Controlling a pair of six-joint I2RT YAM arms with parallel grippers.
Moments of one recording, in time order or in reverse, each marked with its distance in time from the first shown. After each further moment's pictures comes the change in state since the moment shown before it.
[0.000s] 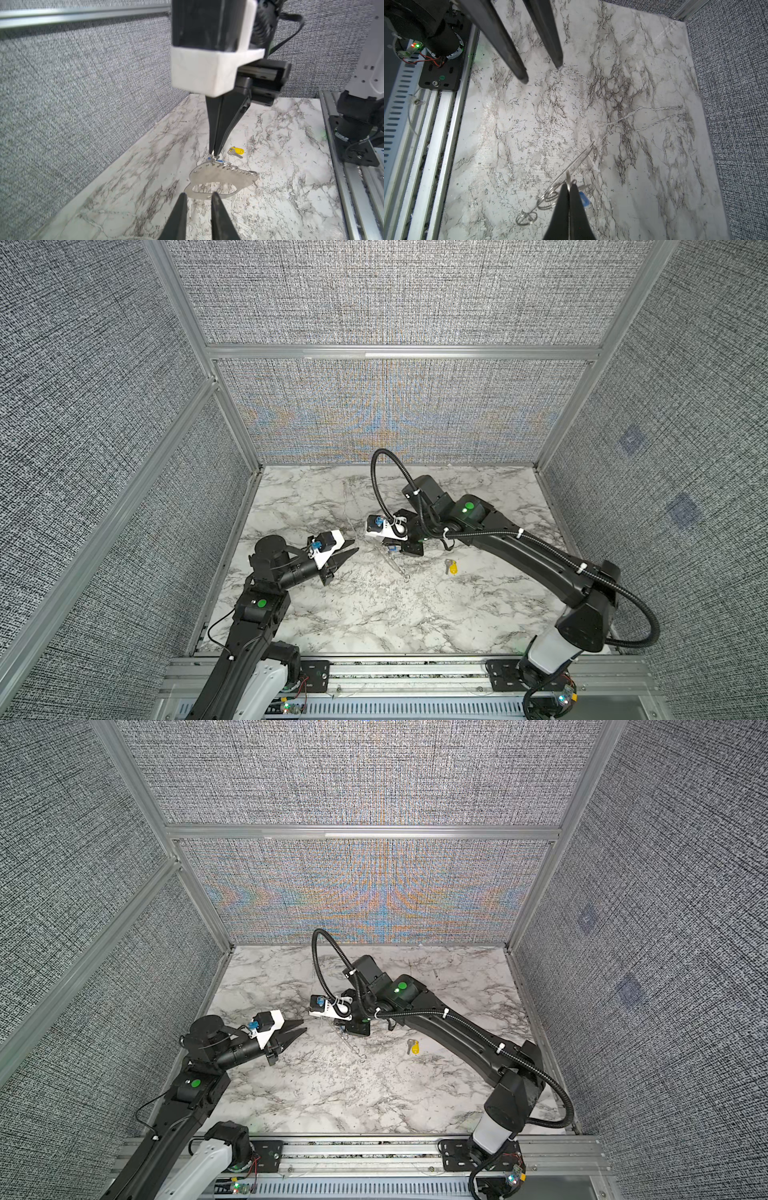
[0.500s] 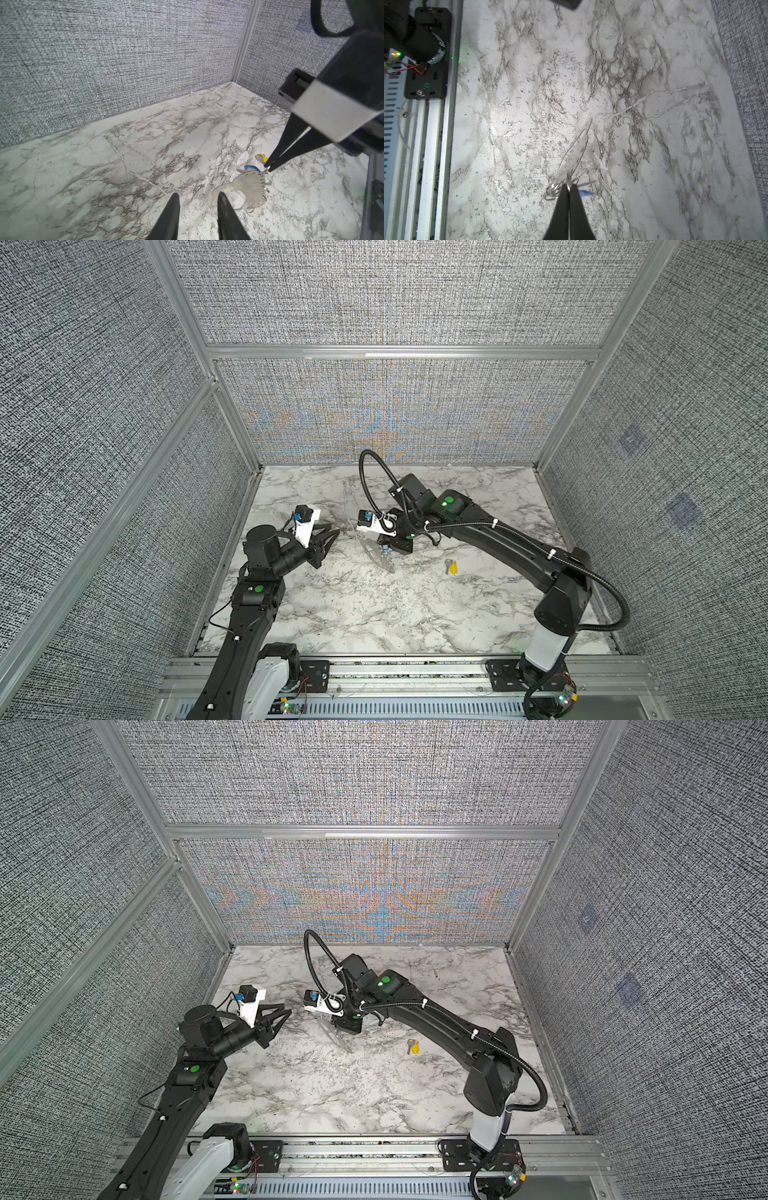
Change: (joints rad) left arm 0.169 0.121 0.037 -0.035 -0.121 -0.276; right arm 0.001 0.143 0.118 -0.056 0.009 0.076
